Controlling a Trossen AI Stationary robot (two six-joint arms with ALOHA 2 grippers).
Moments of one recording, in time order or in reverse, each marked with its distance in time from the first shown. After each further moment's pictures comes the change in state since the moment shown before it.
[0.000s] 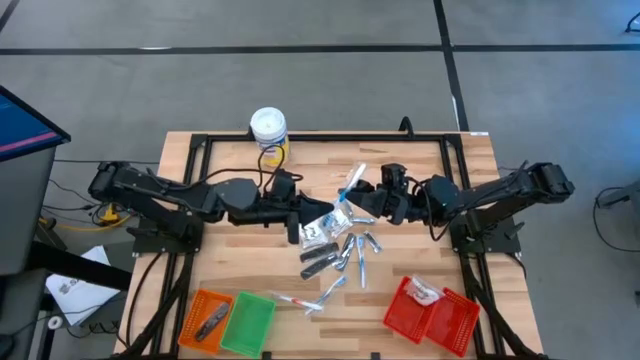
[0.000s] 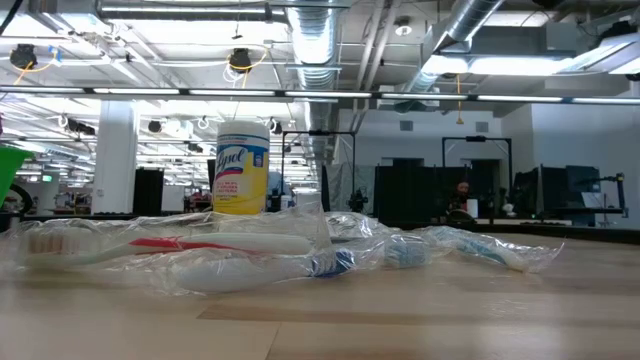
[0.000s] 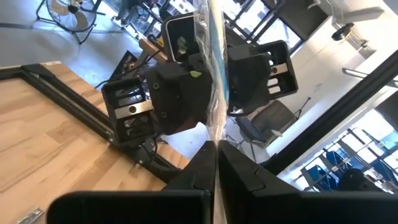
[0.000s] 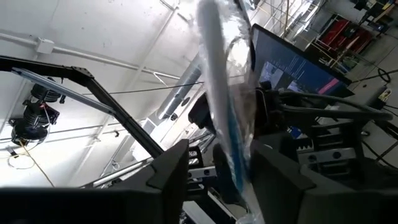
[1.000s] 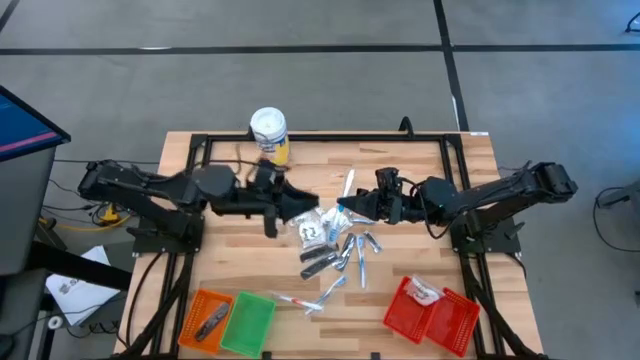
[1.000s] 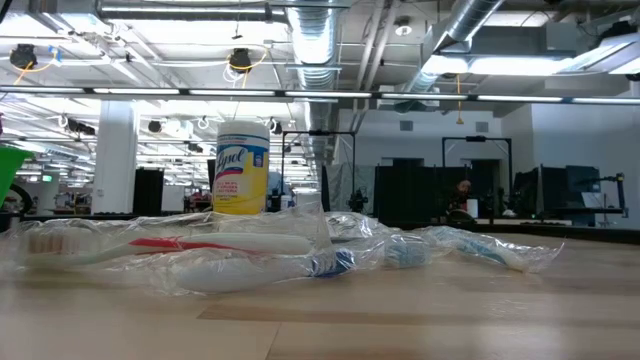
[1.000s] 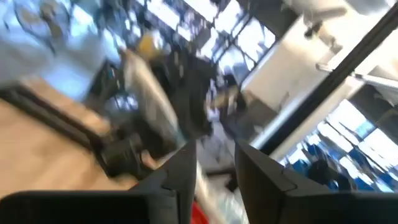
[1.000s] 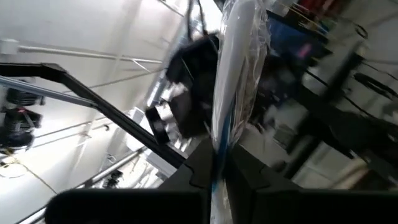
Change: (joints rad) left arm 0.011 -0.123 0.000 -0.051 0.089 0.063; right arm 0.003 -0.035 0.000 -0.183 -0.011 0.139
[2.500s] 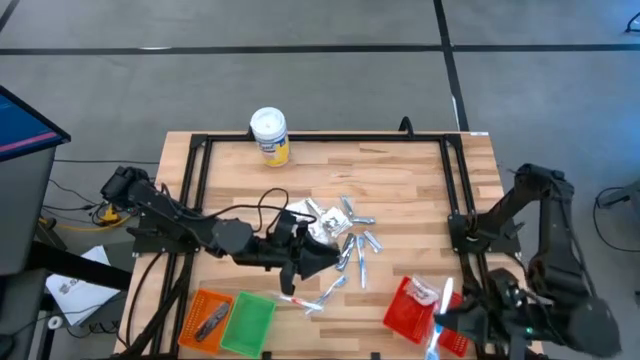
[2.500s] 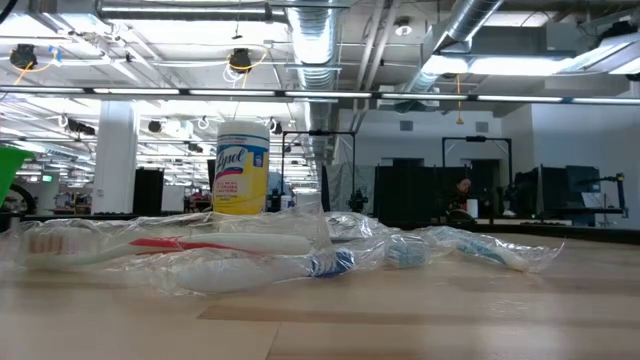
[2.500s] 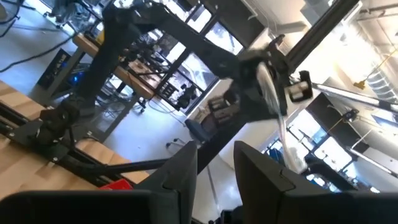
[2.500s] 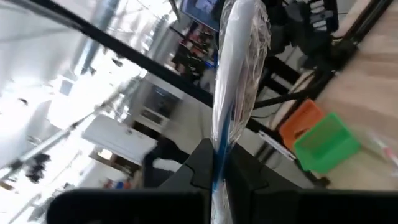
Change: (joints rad) left arm -0.244 0.265 0.000 0.384 -0.162 -0.039; right arm 1.095 0.142 0.724 -1.040 1.160 0.120
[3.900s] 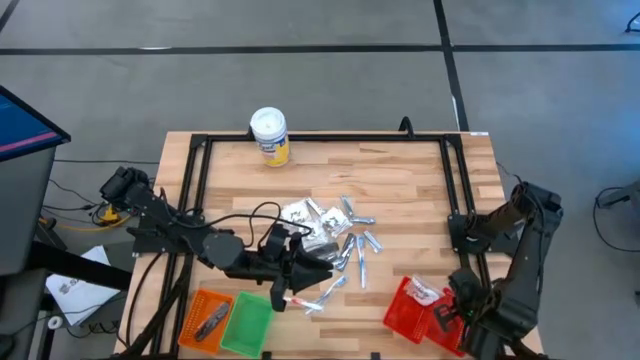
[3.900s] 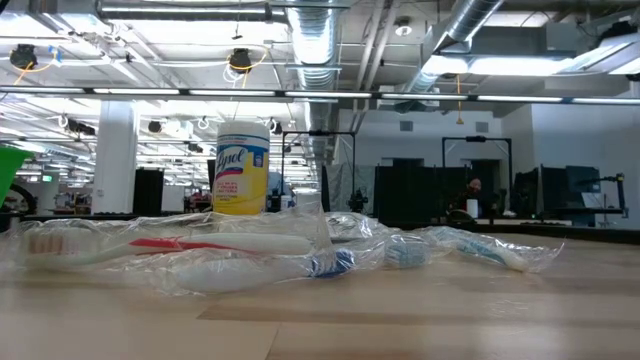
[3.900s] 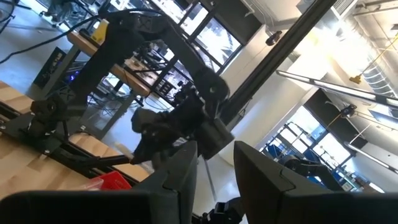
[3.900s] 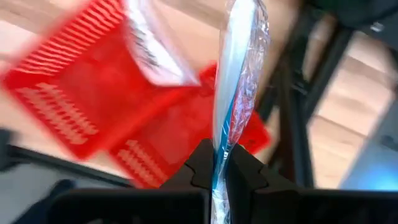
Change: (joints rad) left arm -0.096 0.000 0.000 0.001 -0.071 0.025; right arm -0.138 0.189 -0.047 -1.377 -1.270 1.114
